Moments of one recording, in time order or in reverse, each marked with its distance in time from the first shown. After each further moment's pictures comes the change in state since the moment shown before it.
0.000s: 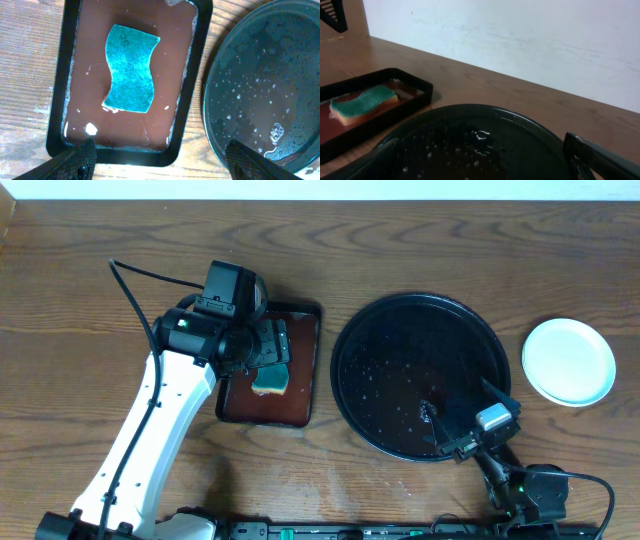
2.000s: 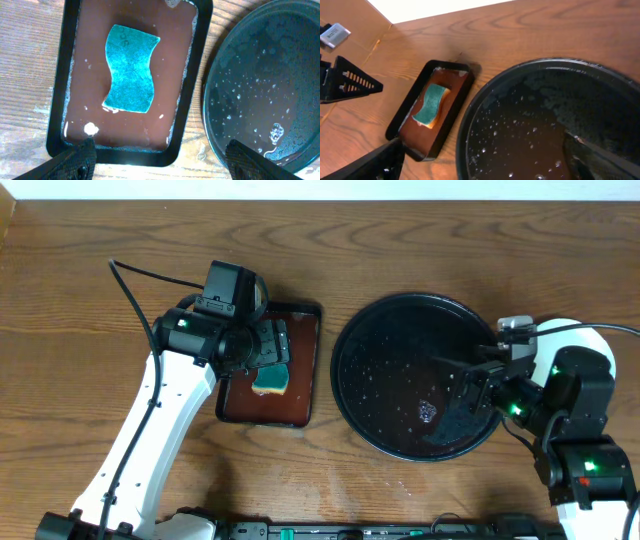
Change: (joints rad) left arm 0.000 0.000 0.000 0.000 0.000 0.000; right arm -0.061 0.820 0.798 -0.520 -0.175 0.319
